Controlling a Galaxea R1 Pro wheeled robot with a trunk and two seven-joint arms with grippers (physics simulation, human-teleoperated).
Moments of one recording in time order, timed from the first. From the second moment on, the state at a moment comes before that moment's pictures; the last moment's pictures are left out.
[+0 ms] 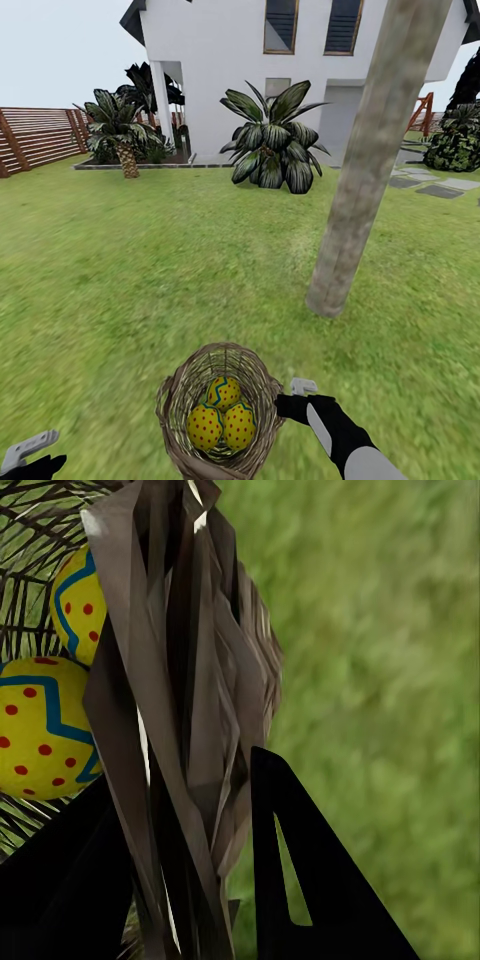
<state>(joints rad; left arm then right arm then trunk) -0.07 0.20 0.54 -1.16 0.04 0.68 -0.21 -0.56 0.10 -0.05 -0.49 -0.08 0.42 0.17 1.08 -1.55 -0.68</state>
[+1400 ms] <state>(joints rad) -0.07 0.20 0.54 -1.16 0.04 0.67 -0.21 -0.56 0.10 -0.05 -0.48 -0.08 0.42 0.17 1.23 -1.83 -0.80</state>
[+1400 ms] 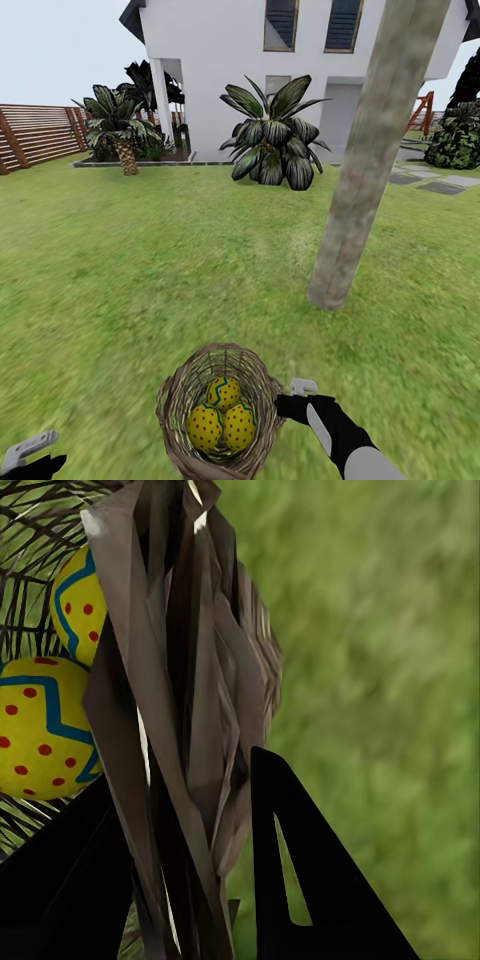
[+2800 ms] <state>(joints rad) -0.06 0.20 0.54 -1.16 0.04 0.67 -0.21 -0.56 0.10 -0.05 -0.48 -0.09 0.42 0.17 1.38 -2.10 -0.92</state>
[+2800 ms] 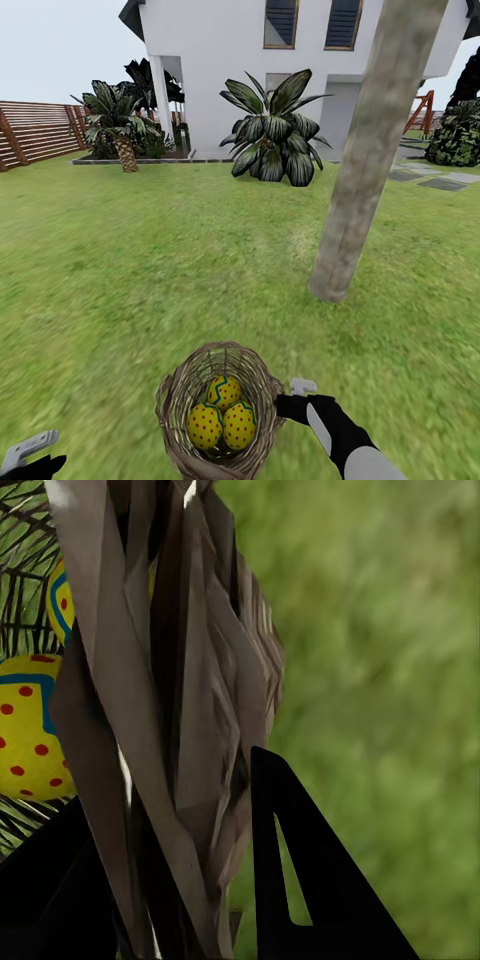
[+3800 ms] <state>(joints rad) -0.07 0.20 0.54 -1.16 0.05 0.67 -0.21 -0.56 0.10 -0.05 -0.48 -0.09 0.42 0.17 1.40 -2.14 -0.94</state>
